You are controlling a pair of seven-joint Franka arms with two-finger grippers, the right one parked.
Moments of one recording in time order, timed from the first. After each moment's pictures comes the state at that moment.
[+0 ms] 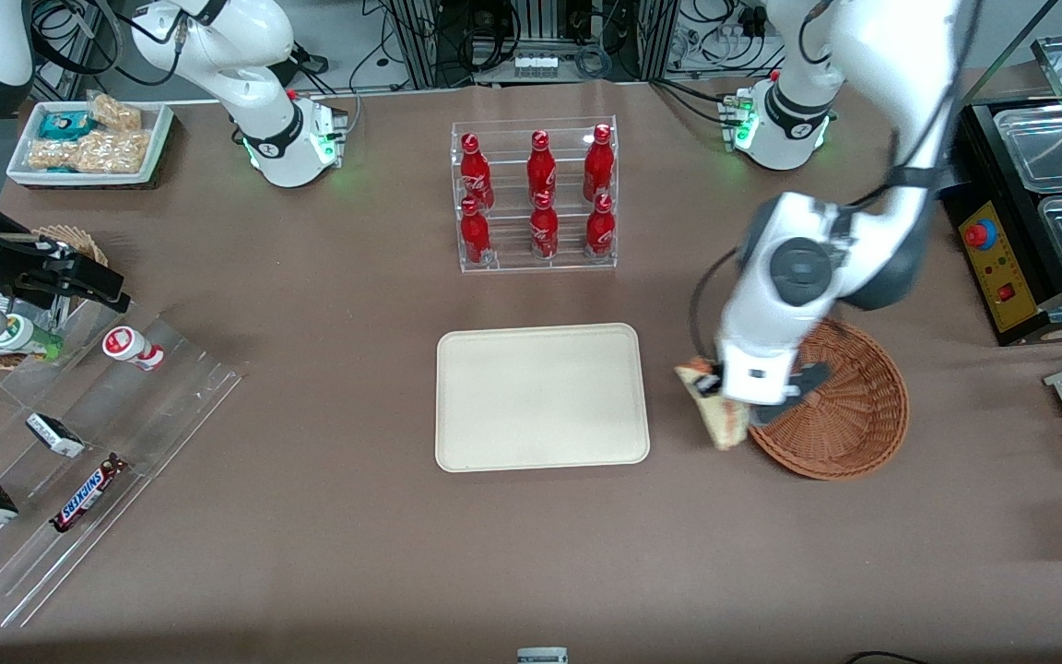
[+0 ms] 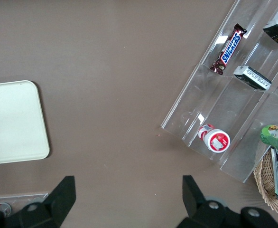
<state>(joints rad) -0.48 0.40 0.00 -1.77 0.04 2.21 -0.98</state>
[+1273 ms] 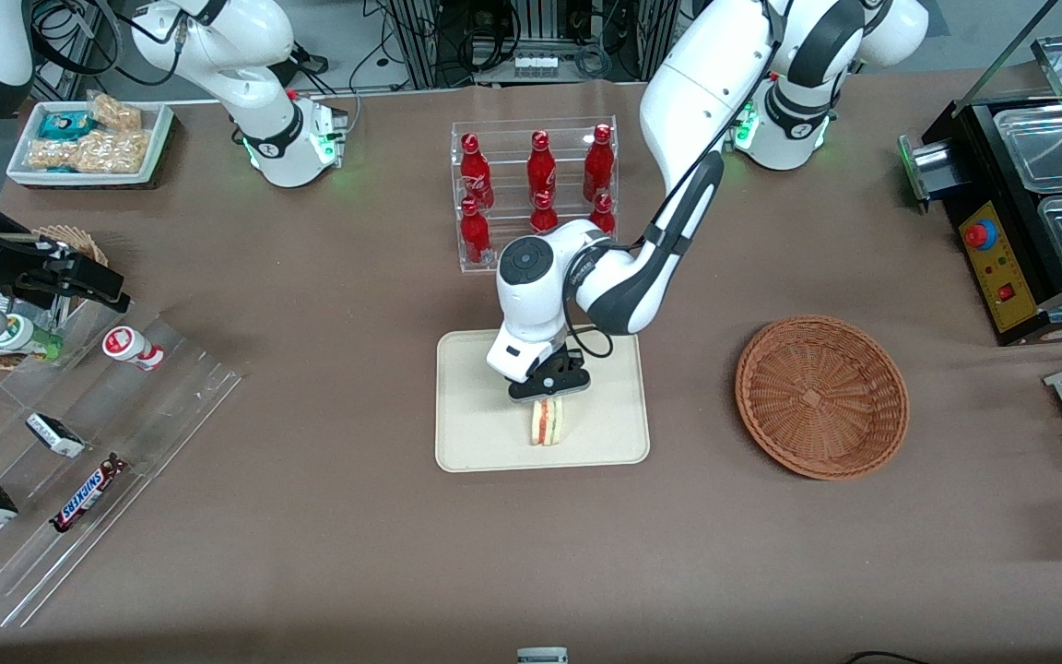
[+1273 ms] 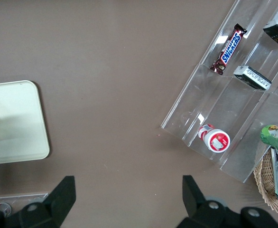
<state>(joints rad) -0.80 0.80 0.01 -1.43 0.20 2.31 -1.12</state>
